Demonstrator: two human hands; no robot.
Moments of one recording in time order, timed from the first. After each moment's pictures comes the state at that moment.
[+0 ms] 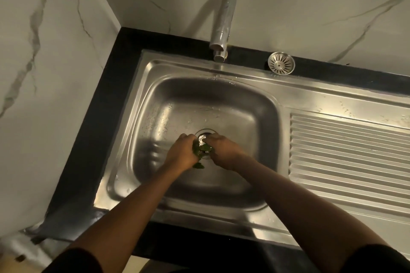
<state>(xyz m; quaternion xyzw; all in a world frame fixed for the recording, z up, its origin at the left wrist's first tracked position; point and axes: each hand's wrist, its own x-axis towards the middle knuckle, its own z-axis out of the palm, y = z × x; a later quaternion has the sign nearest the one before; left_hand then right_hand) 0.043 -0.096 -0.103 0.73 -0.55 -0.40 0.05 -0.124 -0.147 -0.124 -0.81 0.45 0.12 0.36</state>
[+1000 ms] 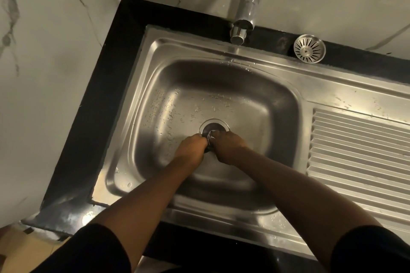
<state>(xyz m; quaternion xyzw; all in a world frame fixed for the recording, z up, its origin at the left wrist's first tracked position) 0.036 -0.093 -0.159 0.69 -0.65 -0.32 -0.08 -0.104 -0.151 -0.175 -0.84 0.42 0.23 0.24</state>
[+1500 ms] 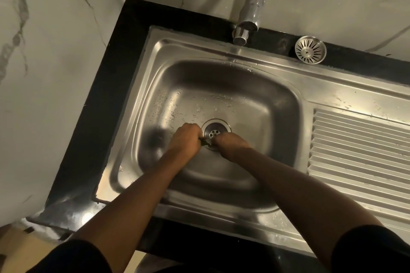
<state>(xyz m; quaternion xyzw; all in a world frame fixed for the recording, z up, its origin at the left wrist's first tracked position) 0.060 -0.109 -0.128 0.74 -0.58 -0.33 -0.01 -0.106 -0.153 -0.165 -0.83 0.41 0.25 0.28</state>
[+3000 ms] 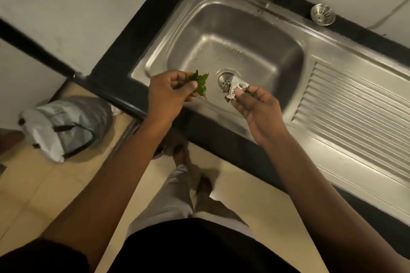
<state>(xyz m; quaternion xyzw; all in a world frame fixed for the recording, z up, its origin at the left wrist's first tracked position) 0.028 0.115 0.022 0.73 -0.25 -0.36 0.53 -0.175 0.026 0.016 -0.34 0.47 -0.32 0.75</state>
